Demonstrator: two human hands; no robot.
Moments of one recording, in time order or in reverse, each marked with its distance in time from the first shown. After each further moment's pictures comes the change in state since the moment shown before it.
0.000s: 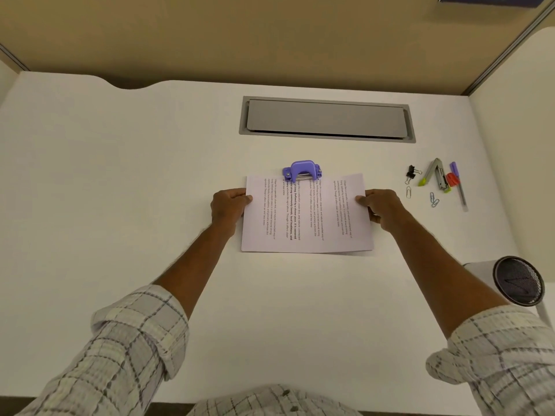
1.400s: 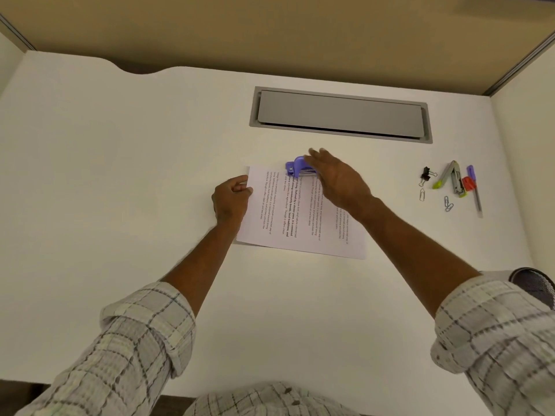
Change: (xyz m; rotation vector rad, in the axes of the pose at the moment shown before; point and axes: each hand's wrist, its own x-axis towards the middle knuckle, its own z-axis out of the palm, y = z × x) left_hand -0.003 0.001 -0.004 0.154 0.163 0.145; right_hand -0.016 -0.047 0.090 -1.114 -0.107 -1.047
